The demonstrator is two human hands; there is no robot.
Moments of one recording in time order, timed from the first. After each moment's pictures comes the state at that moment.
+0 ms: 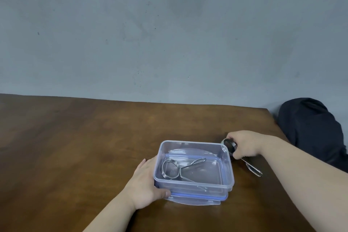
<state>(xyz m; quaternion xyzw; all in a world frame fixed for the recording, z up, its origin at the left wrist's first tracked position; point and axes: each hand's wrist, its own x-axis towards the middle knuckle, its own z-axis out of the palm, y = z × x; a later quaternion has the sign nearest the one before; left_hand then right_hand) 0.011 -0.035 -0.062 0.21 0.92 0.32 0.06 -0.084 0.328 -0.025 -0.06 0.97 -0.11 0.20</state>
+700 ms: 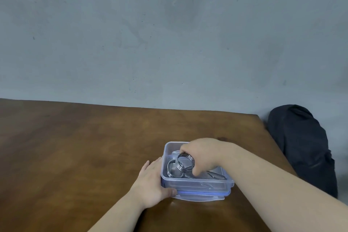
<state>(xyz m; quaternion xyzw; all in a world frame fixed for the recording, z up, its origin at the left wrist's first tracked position) -0.006 -0.006 -0.079 0.20 0.93 0.31 0.03 -0.036 0.202 0.025 -0.25 0.95 0.01 0.17</state>
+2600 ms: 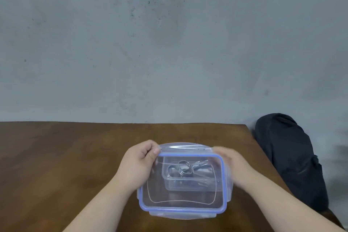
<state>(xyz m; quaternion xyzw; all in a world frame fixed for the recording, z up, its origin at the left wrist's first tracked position) -0.009 0.007 0.029 0.16 0.83 0.53 -0.08 0.008 0.294 -0.001 -0.04 0.84 -0.55 0.01</state>
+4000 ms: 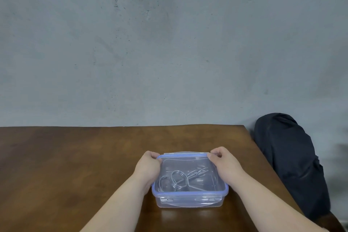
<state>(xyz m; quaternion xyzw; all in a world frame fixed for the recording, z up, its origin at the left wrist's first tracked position) -0.096 0.065 -0.026 -0.10 0.83 0.55 0.07 -0.062 0.307 -0.037 0.18 0.85 -0.50 -0.03</state>
